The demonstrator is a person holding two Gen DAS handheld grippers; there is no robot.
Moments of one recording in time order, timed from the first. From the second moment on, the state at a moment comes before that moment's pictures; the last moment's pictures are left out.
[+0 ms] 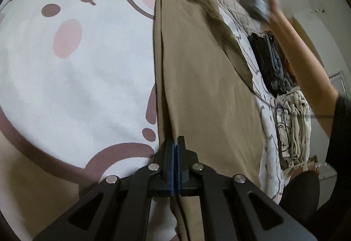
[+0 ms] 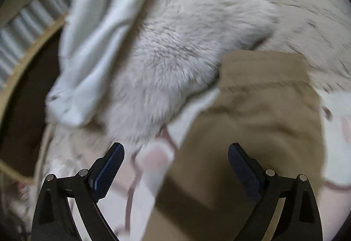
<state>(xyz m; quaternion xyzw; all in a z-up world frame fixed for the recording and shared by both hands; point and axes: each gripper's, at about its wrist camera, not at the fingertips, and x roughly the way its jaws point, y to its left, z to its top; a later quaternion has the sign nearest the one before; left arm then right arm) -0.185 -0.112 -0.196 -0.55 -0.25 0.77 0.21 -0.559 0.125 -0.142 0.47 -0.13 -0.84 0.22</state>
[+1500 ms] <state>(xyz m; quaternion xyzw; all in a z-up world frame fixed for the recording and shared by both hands) 0.163 0.027 -0.169 -0.55 -0.09 0.82 -0.09 0.056 0.219 -0.227 0.58 -0.12 -0.68 0.44</state>
